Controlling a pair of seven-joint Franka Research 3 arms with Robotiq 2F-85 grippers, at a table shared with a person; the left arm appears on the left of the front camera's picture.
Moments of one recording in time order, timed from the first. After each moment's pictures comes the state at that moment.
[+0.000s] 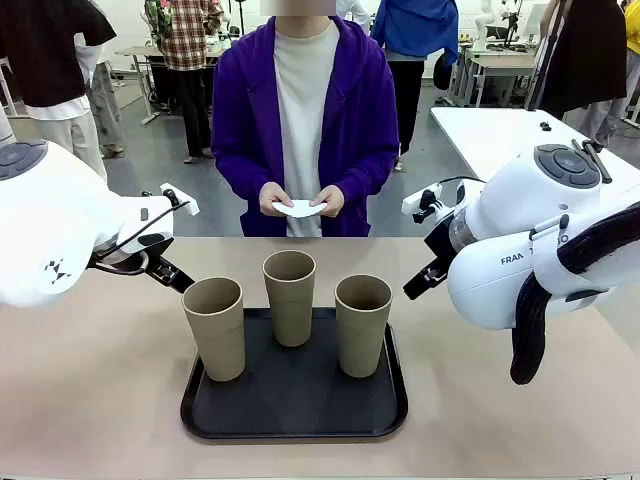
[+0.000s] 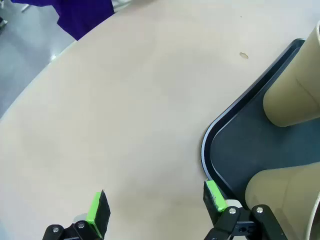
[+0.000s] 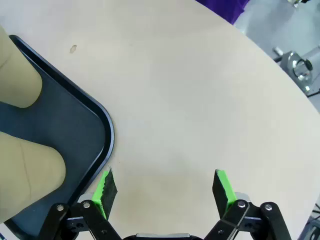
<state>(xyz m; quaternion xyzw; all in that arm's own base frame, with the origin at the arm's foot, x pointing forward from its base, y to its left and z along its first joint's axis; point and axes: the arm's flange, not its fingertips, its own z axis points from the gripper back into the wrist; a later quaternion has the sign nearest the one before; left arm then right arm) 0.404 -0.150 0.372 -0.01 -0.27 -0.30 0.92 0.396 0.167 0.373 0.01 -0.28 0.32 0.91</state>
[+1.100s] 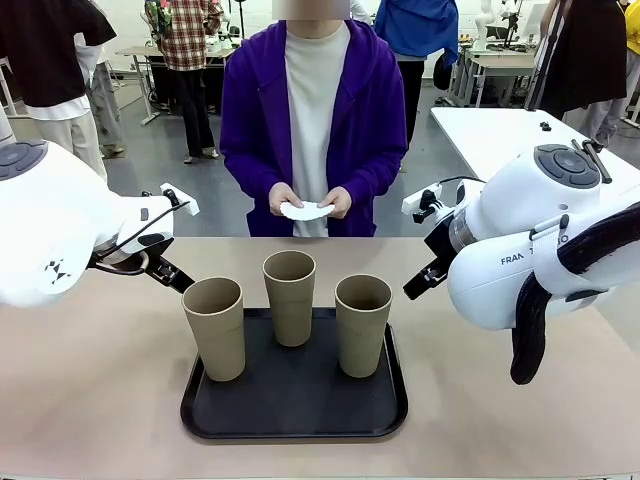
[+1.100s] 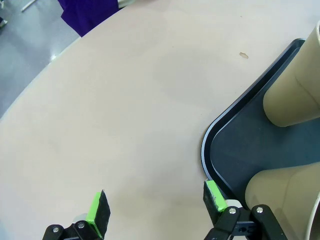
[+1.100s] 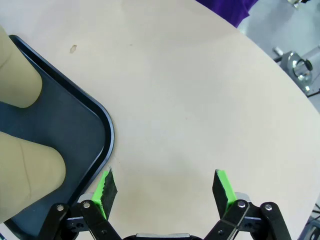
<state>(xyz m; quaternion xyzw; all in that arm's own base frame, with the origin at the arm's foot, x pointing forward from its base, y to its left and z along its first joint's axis) 0.404 -0.150 0.372 -0.01 -0.27 -0.30 0.92 0.396 0.167 0.373 0.01 -0.28 0.32 0.91</state>
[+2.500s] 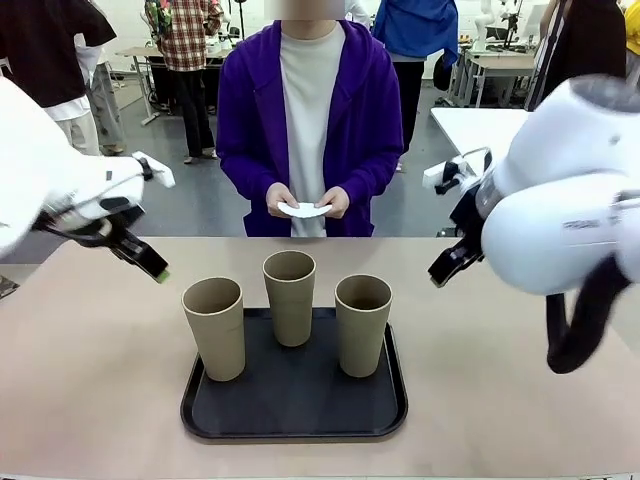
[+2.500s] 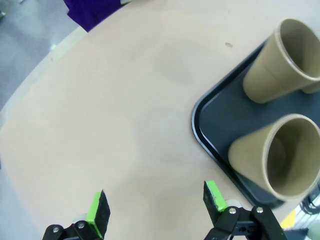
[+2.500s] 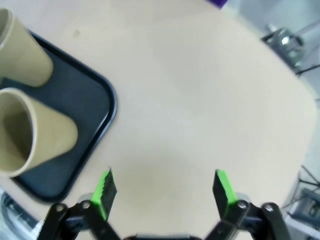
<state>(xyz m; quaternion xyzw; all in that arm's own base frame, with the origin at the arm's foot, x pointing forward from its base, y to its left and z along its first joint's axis) 0.370 -0.129 0.448 0.00 -0.23 -0.30 0.93 0.354 0.152 0.450 -0.02 -0.23 0.30 0.93</state>
